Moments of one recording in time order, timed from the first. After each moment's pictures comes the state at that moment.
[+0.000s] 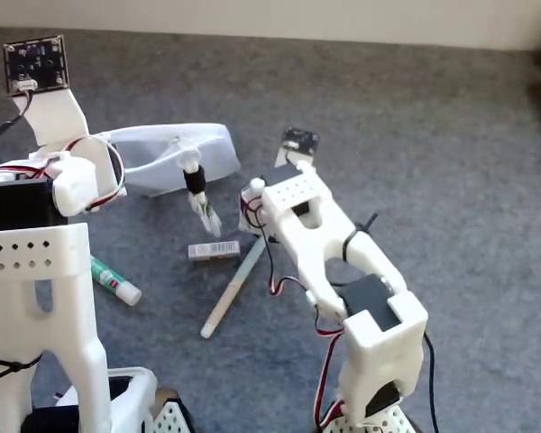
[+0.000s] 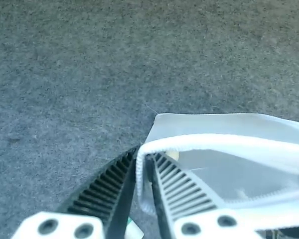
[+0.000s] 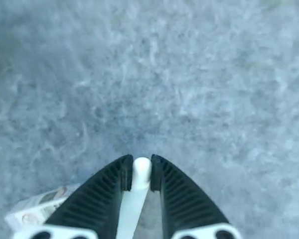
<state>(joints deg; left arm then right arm) -13.9 -21.8 10.3 78.0 12.4 -29.9 16.6 6.6 65.6 -38.5</state>
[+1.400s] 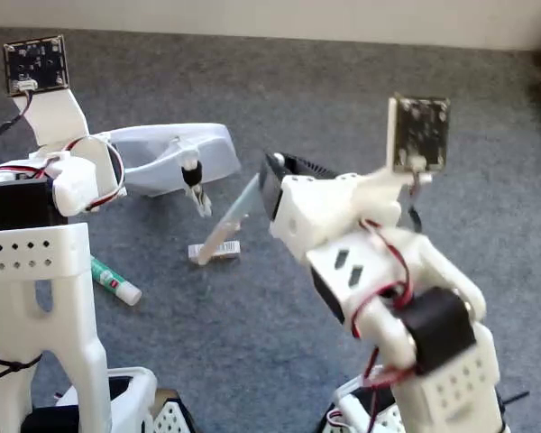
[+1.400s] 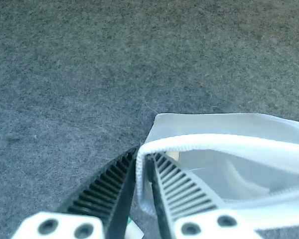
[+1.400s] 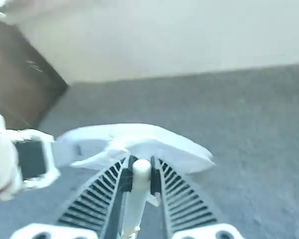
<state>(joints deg) -13.9 -21.8 10.3 78.0 12.4 -33.4 -52.5 12.2 64.6 -23.9</state>
